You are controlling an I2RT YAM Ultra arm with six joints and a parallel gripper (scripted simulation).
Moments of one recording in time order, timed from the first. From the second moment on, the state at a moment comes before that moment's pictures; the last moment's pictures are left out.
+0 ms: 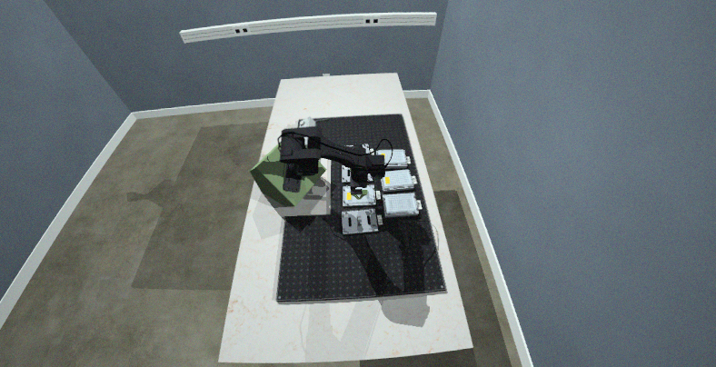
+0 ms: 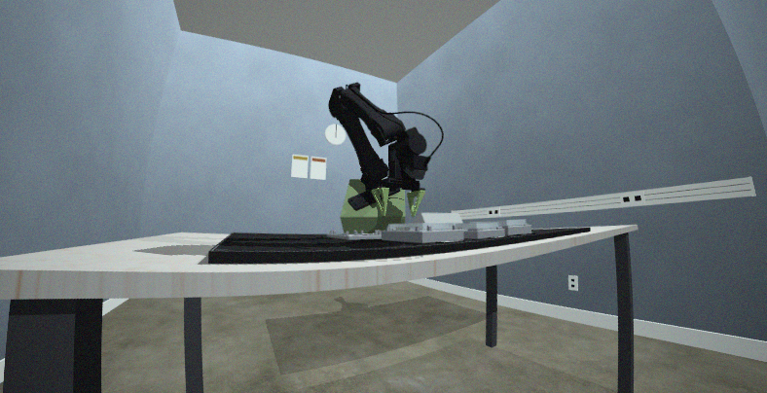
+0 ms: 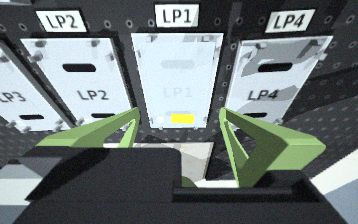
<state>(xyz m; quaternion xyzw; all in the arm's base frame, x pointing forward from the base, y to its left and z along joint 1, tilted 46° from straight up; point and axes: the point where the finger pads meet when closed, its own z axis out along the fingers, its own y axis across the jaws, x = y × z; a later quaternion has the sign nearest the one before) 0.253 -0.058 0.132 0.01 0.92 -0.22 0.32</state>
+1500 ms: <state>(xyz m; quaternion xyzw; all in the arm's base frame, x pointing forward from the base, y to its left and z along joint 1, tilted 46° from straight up) 0.257 -0.053 0.133 0.00 0.92 -0.22 0.31</state>
